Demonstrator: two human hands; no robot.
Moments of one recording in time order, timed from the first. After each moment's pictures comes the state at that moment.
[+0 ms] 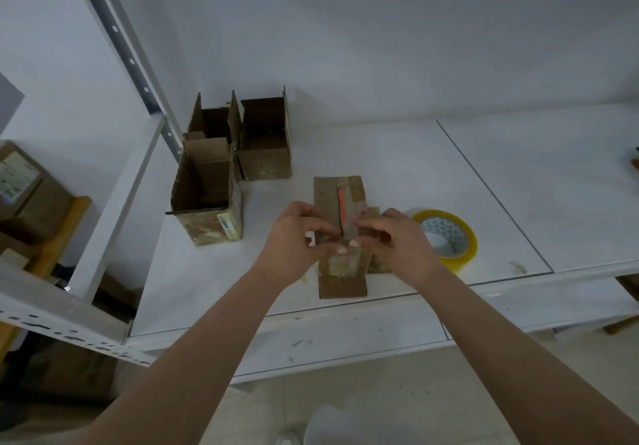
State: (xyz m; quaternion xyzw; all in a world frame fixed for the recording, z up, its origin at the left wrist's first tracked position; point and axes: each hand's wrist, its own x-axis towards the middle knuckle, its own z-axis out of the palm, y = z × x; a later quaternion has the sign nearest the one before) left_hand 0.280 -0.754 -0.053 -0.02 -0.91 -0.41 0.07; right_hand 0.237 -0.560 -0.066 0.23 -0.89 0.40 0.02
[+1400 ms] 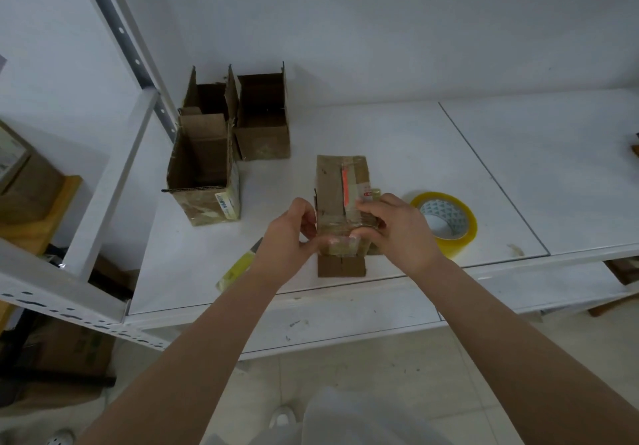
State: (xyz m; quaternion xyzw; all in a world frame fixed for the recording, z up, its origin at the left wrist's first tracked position) left_hand 0.290 -0.761 -0.094 -0.02 -0.90 -0.43 0.09; right_hand 0.246 -0.562 -0.068 0.28 -0.91 0.30 0.09
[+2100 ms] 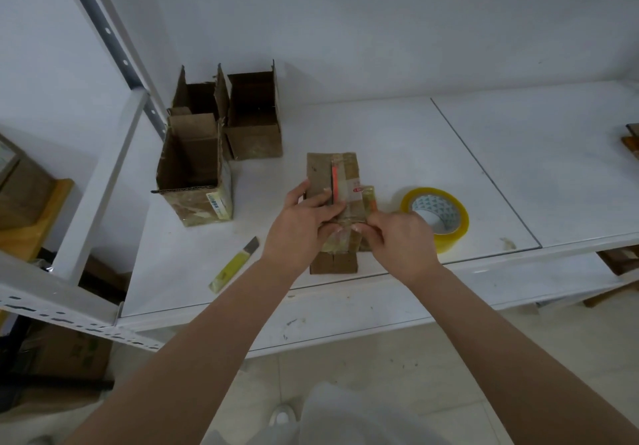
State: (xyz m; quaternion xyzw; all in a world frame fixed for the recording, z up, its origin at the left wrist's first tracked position) left_hand 0.275 -0.740 -0.074 -0.12 -0.98 -0.17 0.08; right_hand 0.263 -0.554 -0.072 0.23 -0.95 0.19 0.13
